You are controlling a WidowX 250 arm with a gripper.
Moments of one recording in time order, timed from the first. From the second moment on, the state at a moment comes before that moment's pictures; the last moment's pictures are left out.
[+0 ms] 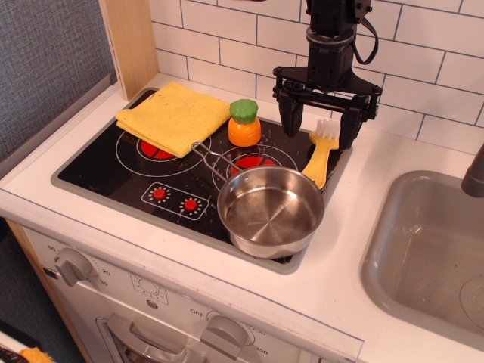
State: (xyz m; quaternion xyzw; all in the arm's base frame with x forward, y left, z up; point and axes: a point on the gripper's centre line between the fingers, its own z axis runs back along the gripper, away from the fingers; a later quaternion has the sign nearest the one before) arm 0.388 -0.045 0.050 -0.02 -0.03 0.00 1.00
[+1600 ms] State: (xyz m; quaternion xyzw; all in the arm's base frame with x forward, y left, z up) arm 0.403 0.126 0.052 0.04 0.00 -0.01 1.00
